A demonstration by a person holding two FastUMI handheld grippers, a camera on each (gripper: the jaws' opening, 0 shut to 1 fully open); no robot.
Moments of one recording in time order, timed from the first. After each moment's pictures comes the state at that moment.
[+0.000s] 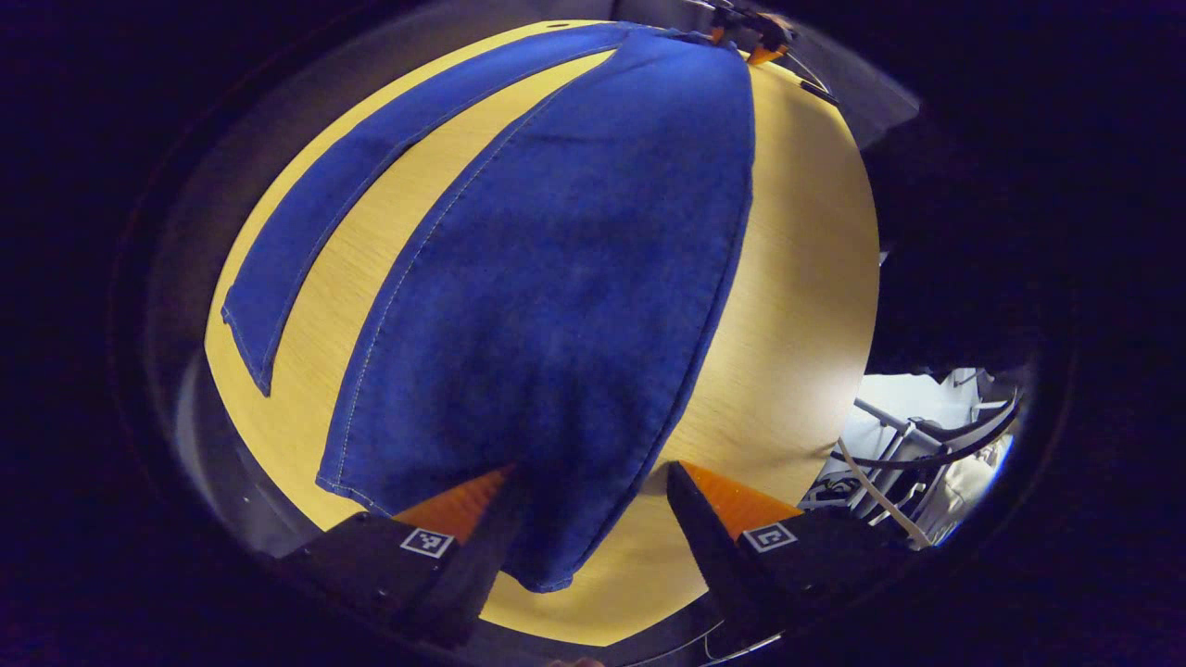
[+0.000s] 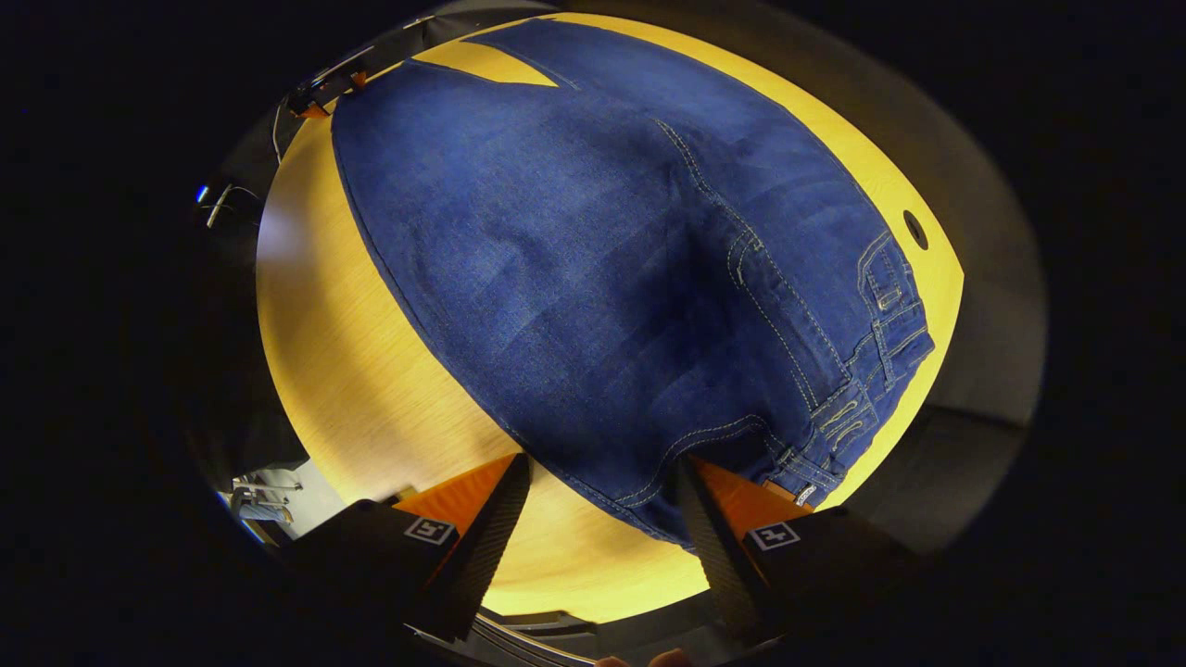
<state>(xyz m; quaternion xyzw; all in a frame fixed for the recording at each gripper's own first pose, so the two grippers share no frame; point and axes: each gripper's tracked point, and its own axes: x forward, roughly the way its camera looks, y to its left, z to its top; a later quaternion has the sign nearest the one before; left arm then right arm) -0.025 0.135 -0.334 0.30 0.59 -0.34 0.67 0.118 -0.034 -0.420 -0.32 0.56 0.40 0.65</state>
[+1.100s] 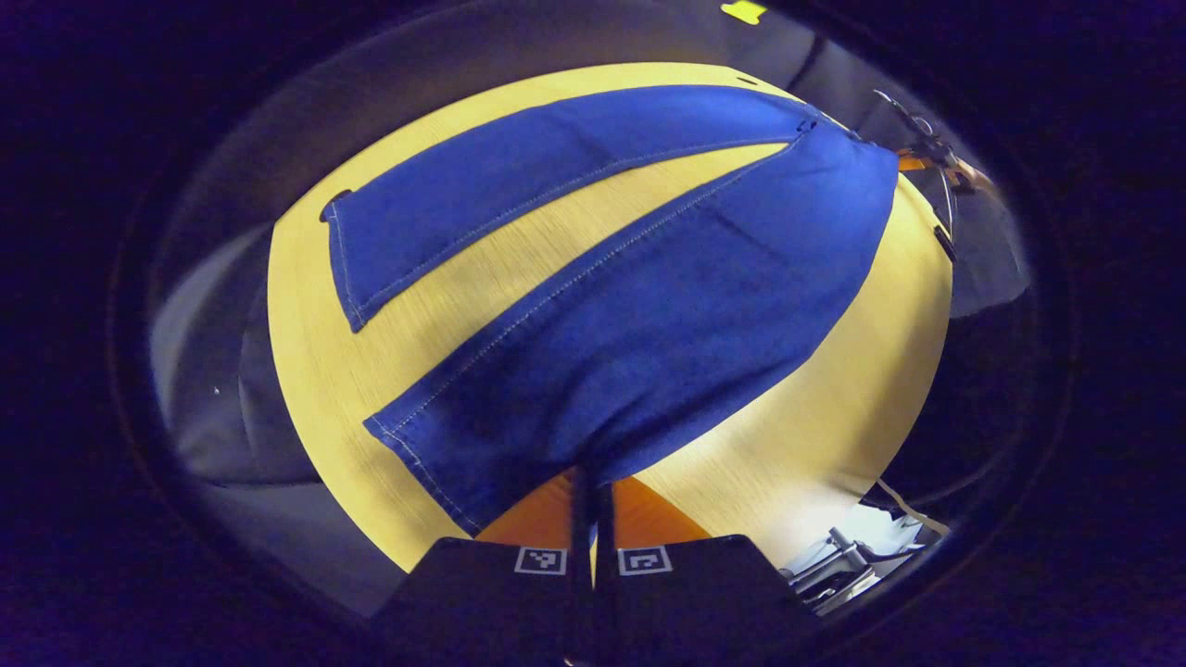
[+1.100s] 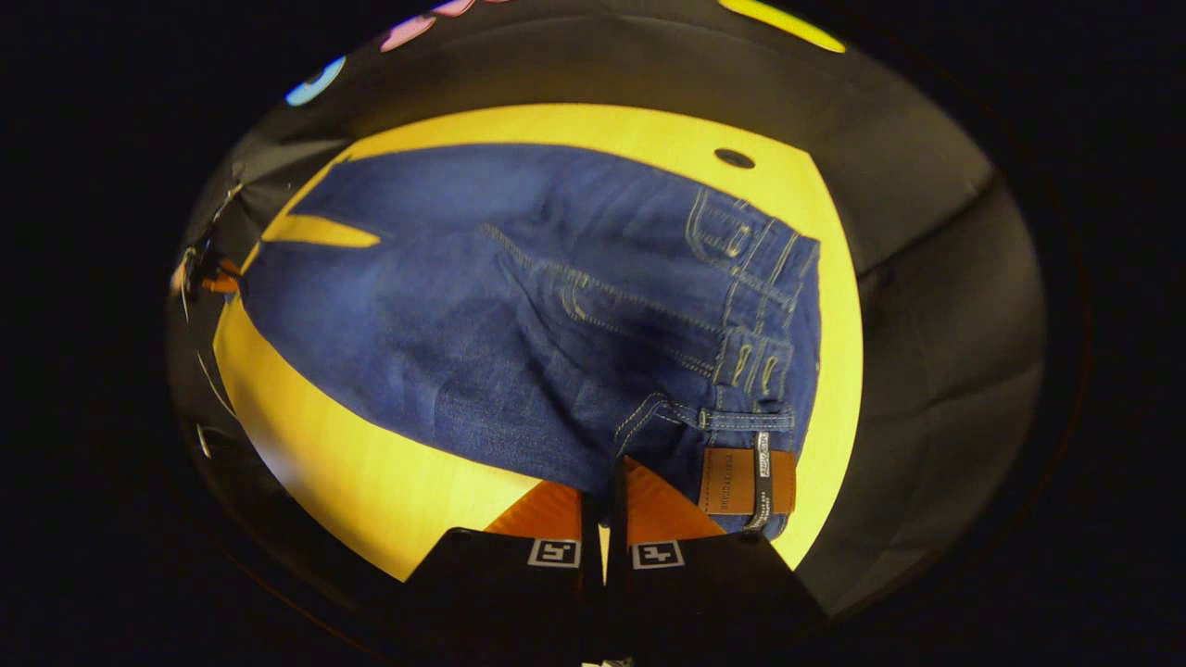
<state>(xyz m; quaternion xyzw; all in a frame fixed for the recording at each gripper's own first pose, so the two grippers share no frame) 0.062 0.158 -0.290 0.14 0.58 -0.20 0.77 0.173 -0.025 -0.373 -0.06 0.54 0.21 0.82</state>
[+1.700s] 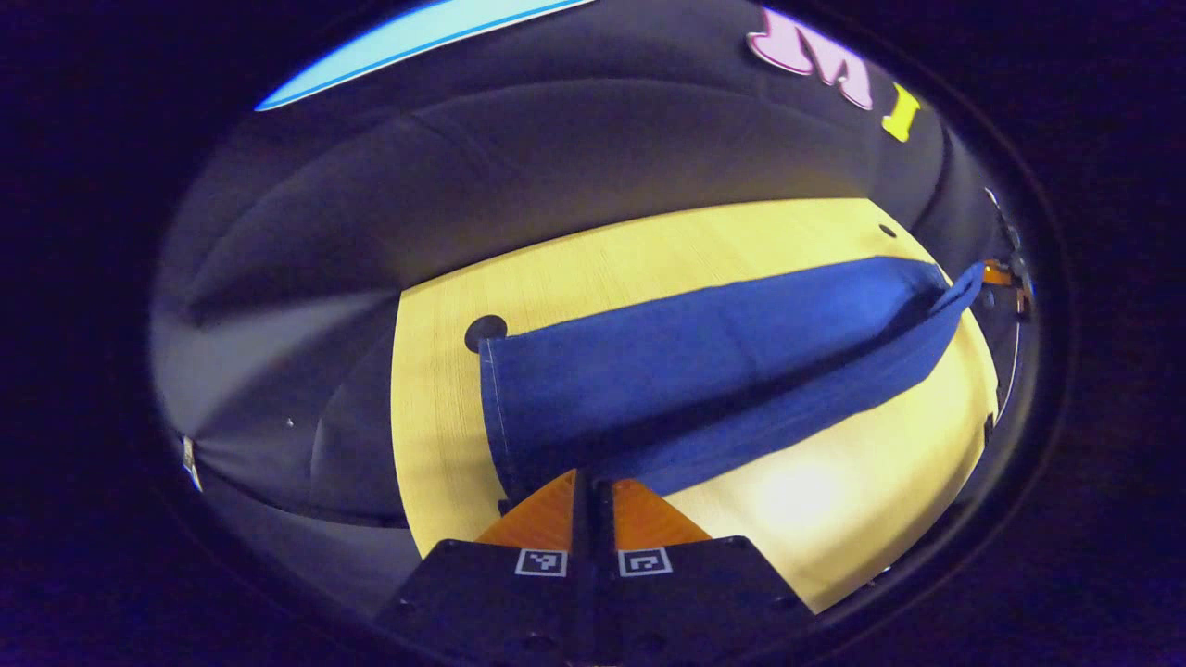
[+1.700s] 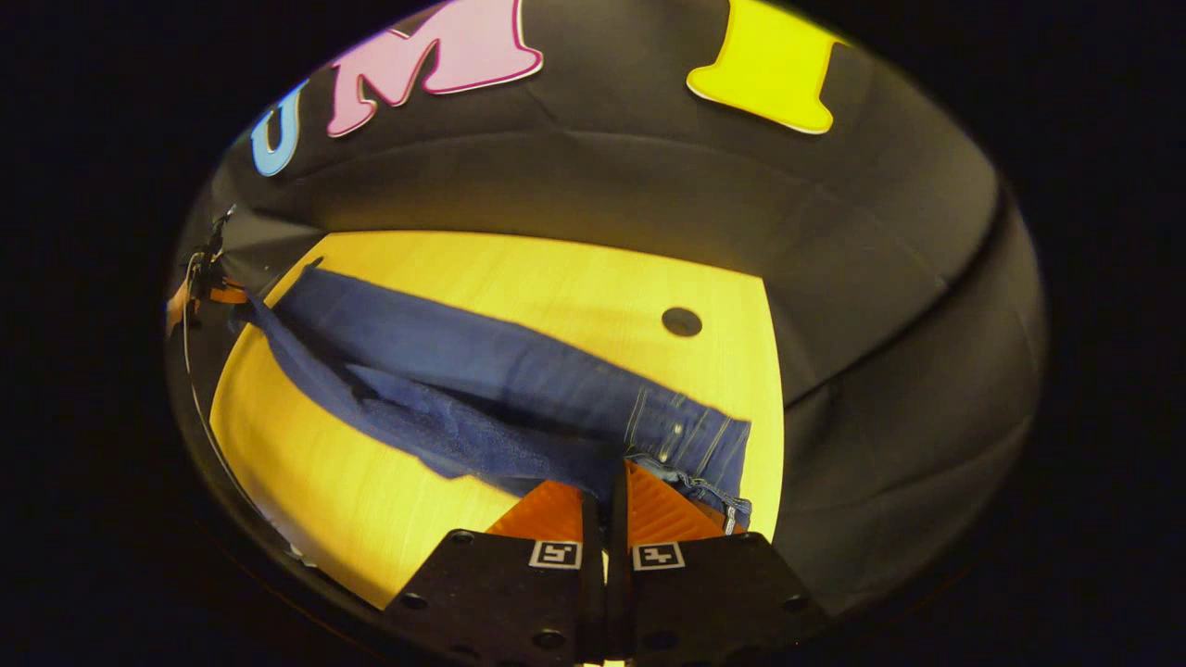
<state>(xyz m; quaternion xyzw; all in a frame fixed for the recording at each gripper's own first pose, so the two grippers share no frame) 0.277 0.185 -0.201 0.04 0.48 -0.04 0.88 0.341 -0.002 -0.297 -0.07 0.43 0.16 0.89</state>
